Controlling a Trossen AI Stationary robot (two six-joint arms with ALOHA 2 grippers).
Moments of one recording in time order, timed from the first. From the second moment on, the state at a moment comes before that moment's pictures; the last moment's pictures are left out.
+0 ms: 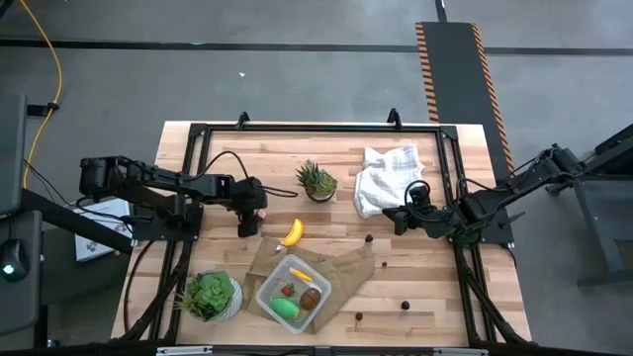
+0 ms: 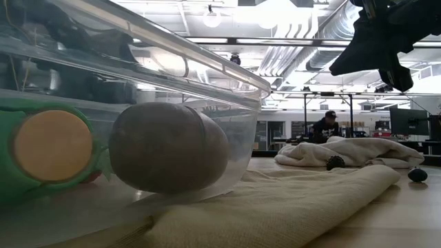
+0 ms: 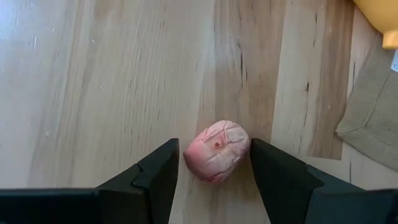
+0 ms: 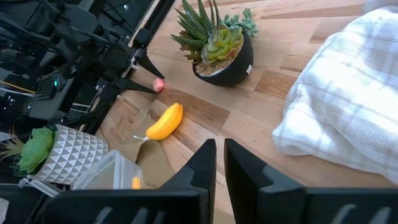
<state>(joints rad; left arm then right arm) 0.29 1.28 0.44 -0.29 0.05 0.02 0.43 0.86 0.49 -0.27 0.68 1.28</state>
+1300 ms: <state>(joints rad) 0.21 1.28 0.82 -0.59 0.29 -0.04 0.43 0.86 0.49 -0.27 0.65 1.26</state>
